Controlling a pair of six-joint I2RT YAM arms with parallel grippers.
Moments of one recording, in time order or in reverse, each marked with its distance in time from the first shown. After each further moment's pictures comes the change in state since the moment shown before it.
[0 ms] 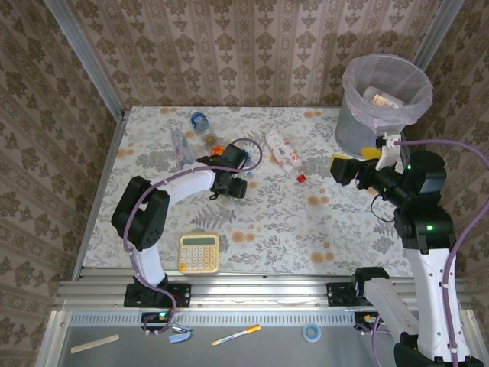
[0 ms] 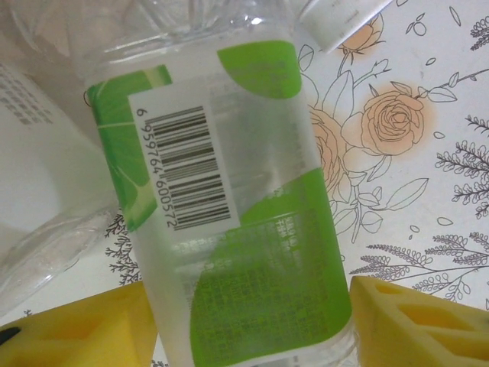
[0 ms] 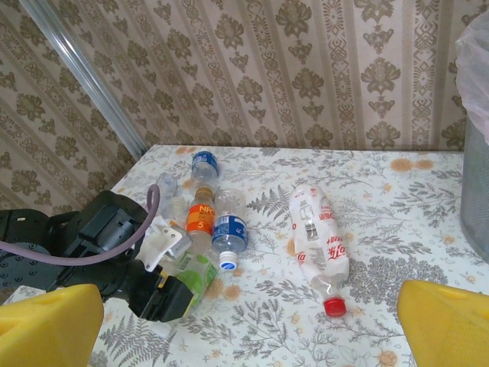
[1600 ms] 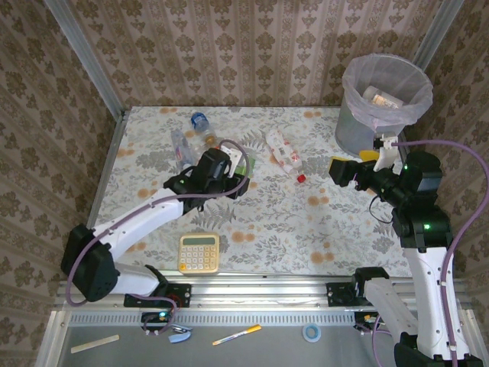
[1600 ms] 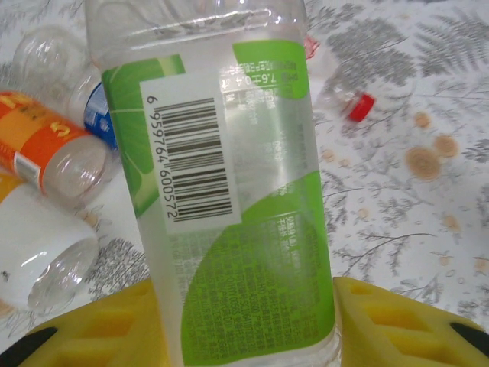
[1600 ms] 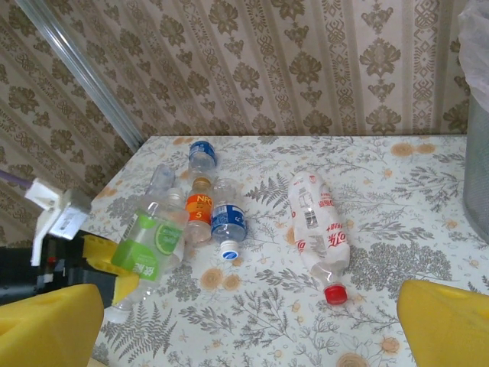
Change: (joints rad) left arm -0.106 -0.499 -0.224 0.235 0.074 0.111; right arm 0.001 -0.001 -0.032 -0.001 0.000 0.008
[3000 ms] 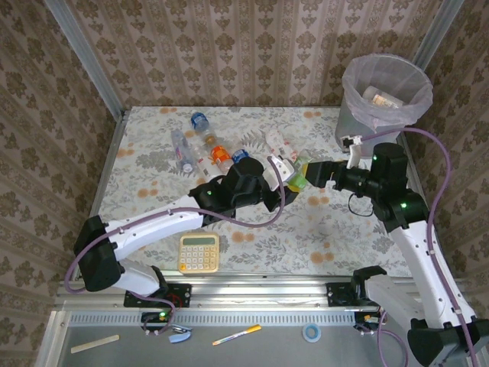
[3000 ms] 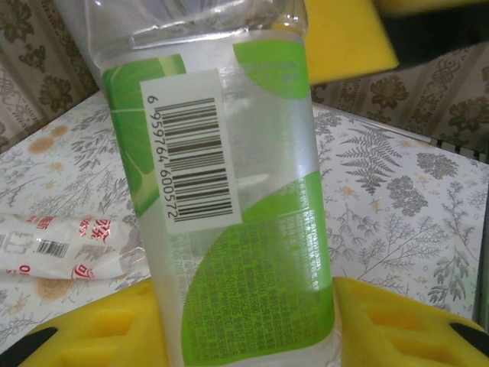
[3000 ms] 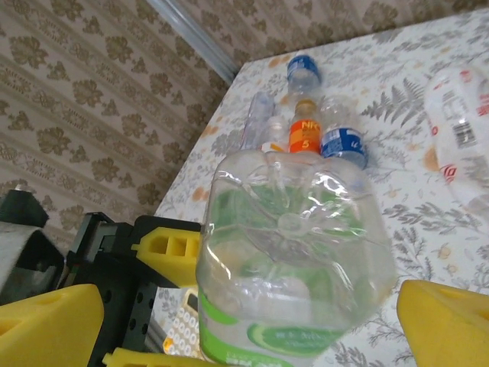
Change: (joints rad) left arm -0.307 0.099 0.144 0.261 0.077 0.237; right arm 0.178 0.142 -0.089 0.110 -0.179 0.239
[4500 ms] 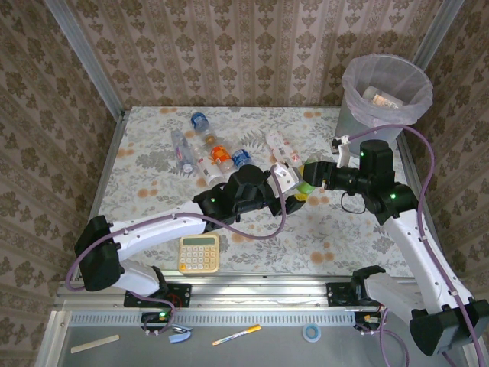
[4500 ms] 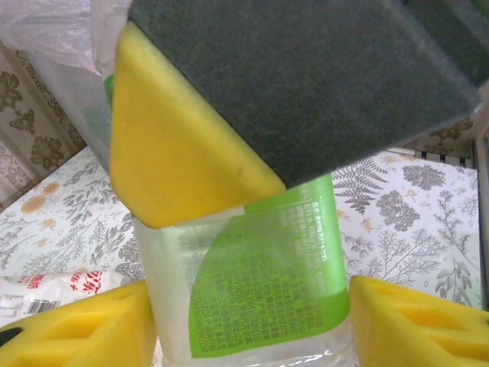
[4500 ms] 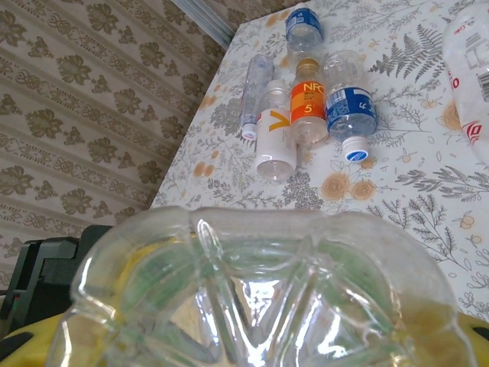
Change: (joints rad) left arm -0.037 0.000 -0.075 0.179 0.015 0.093; right arm 0.038 0.077 -0.008 0.002 0.003 0.033
